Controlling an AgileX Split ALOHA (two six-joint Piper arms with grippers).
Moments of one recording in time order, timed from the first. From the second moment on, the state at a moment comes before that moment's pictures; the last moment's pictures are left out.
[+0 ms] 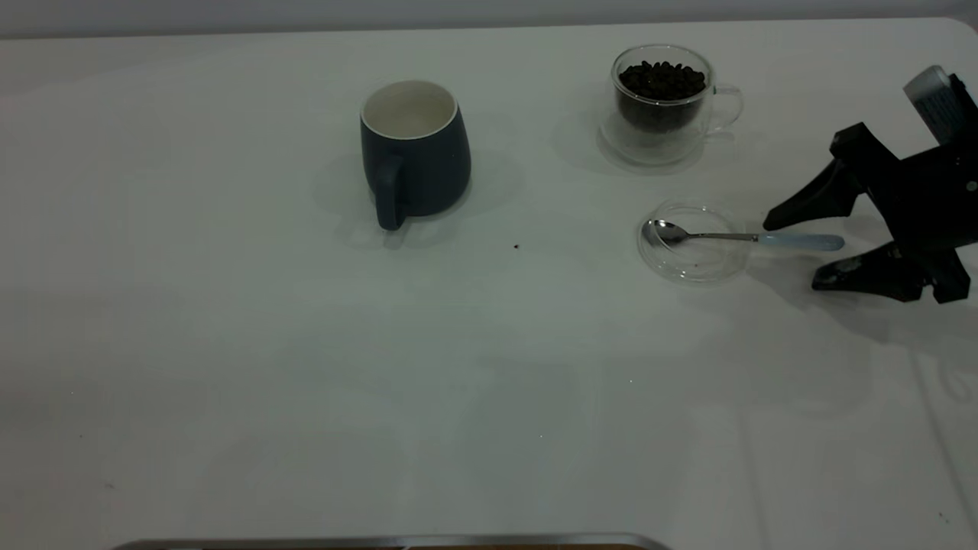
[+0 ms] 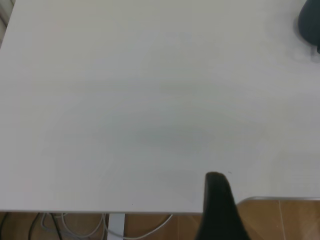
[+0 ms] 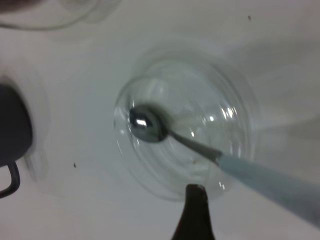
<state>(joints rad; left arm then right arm) 0.03 -0.02 -0.48 -0.01 1.14 0.01 -0.15 2.36 -0.87 1.79 0.64 -1.36</state>
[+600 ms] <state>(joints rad) 0.03 -0.02 -0.48 -0.01 1.14 0.01 -0.15 2.41 -0.91 1.79 0.66 -1.42</state>
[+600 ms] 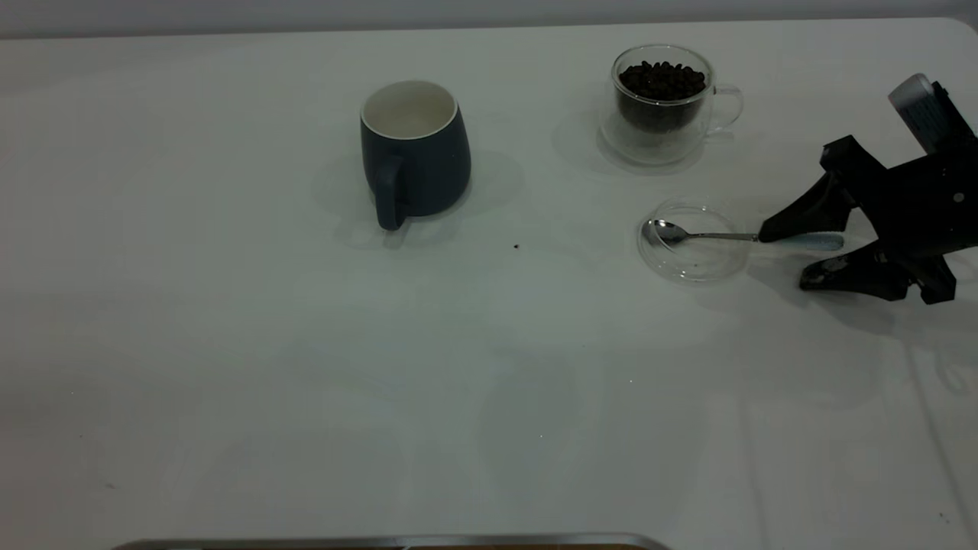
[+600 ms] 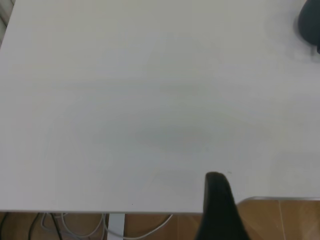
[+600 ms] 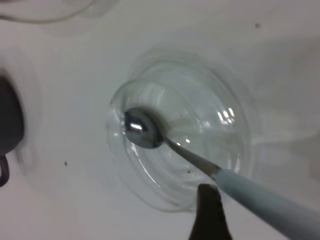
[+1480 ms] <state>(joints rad) 0.03 -0.02 -0.48 -0.01 1.14 0.01 -0.15 2.40 -0.93 1.79 0.78 -1.42</state>
